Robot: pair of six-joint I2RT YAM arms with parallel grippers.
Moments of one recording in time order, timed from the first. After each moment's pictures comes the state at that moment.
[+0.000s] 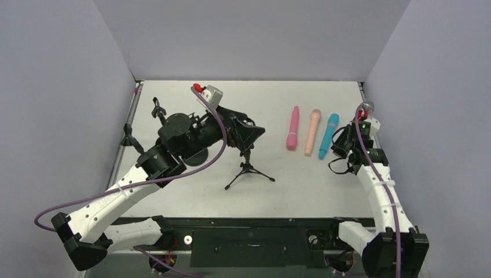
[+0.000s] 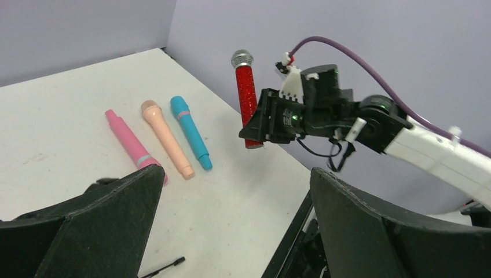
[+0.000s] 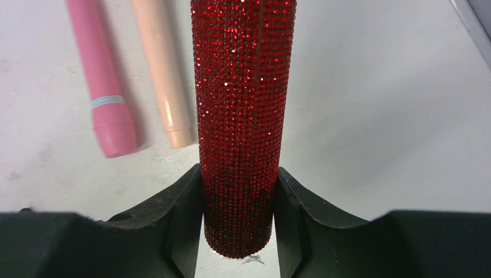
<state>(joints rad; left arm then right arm) -0.85 1.11 1.21 -0.02 0.12 -0.46 0.01 0.98 0.86 -0.61 0.20 0.48</state>
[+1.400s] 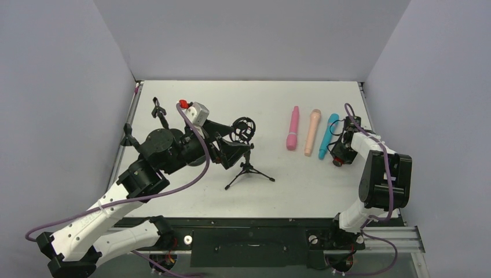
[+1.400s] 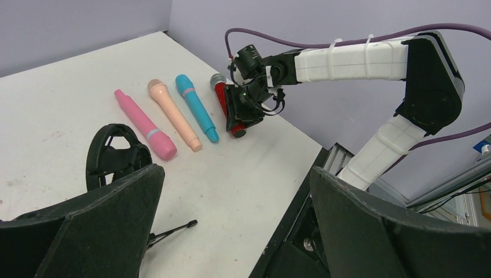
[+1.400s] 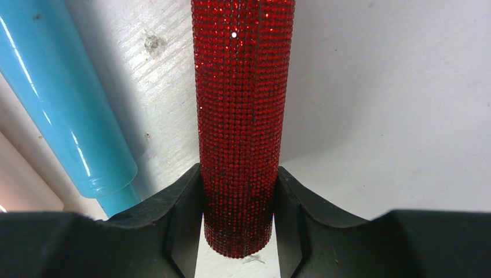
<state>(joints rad) -0.86 0.88 1.08 -0.15 0.14 -0.39 -0.16 1.63 0.96 -0.53 0.18 0.39</state>
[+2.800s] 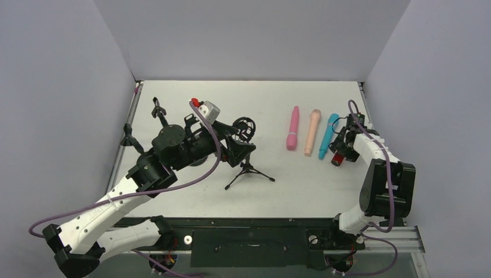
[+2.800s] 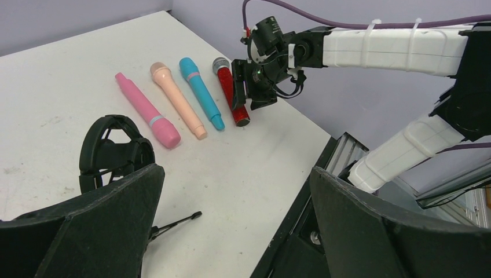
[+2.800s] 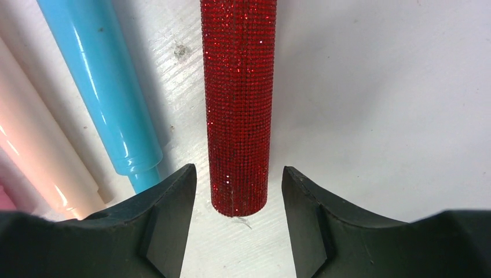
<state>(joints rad) -0.86 0.94 1.08 -0.15 0.15 -0.38 -0.16 1.55 0.96 -0.54 0.17 0.40</state>
